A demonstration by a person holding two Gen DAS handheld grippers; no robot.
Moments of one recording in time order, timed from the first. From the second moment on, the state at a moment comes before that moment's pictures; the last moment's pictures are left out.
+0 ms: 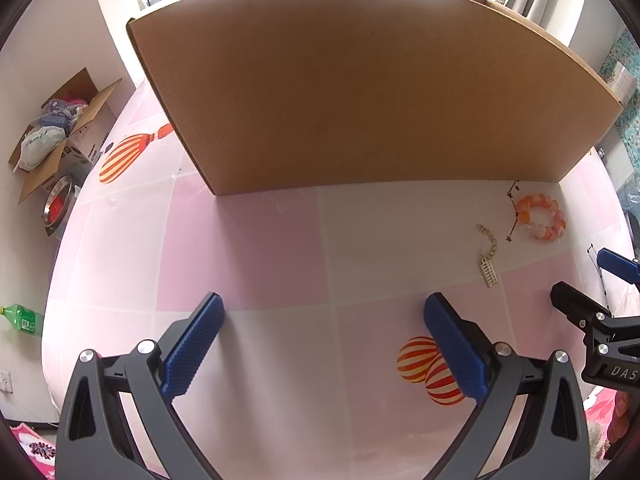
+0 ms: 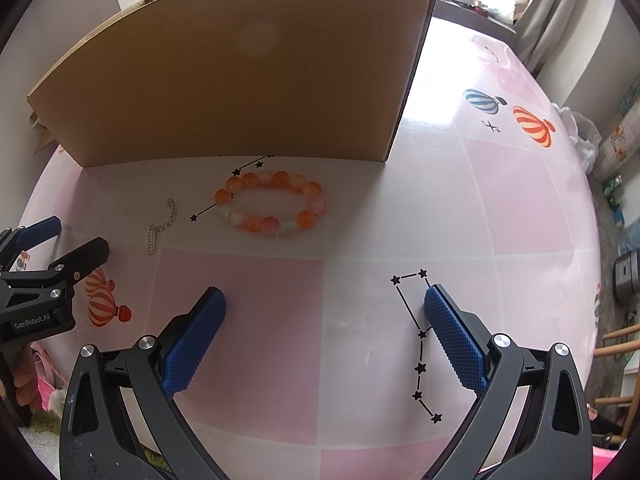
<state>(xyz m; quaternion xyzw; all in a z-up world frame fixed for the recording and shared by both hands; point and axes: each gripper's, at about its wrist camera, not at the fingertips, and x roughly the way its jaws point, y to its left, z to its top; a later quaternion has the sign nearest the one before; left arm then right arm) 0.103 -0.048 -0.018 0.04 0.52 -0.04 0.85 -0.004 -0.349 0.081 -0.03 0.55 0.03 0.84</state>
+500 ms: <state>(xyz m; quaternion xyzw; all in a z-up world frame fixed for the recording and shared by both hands) 0.099 -0.085 0.003 0.03 0.46 -0.20 0.87 -0.020 -0.366 0.091 0.00 0.52 0.05 0.85</state>
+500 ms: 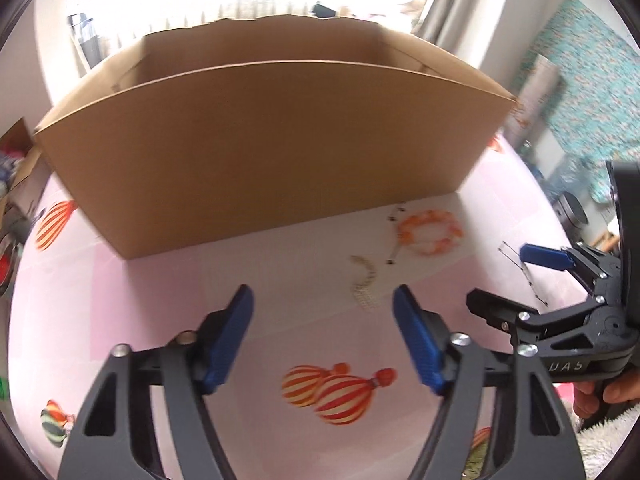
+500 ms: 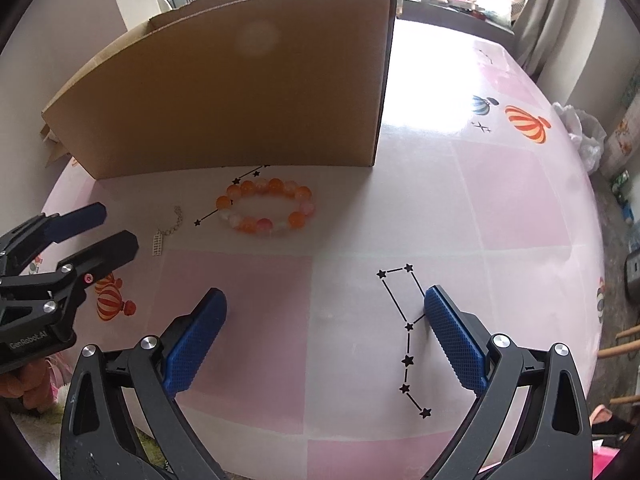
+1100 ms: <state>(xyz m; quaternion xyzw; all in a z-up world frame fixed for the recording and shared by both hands) 0.100 -0.112 -0.006 0.09 0.47 -0.22 0.85 0.004 -0.387 0.090 0.01 0.50 0.04 0.86</state>
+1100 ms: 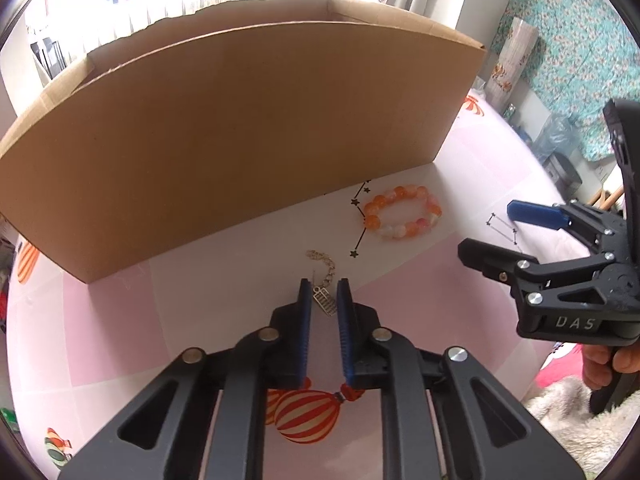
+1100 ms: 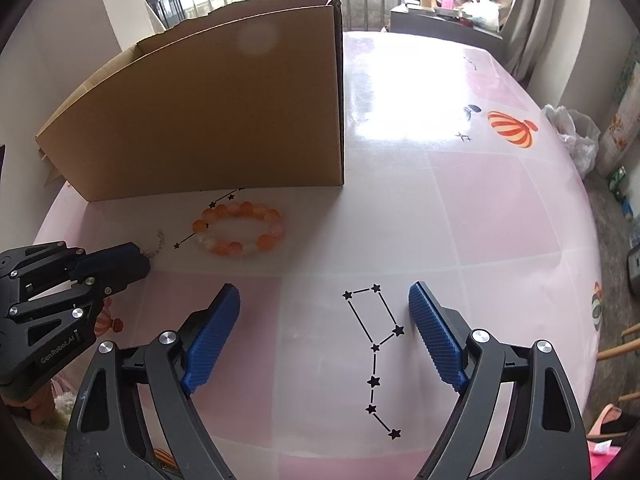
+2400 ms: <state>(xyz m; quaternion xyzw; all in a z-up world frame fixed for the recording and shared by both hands) 0.104 -0.117 -0.007 0.08 0.46 -0.26 0.85 -0.029 -0.336 0.106 0.02 0.48 0.07 0.87</state>
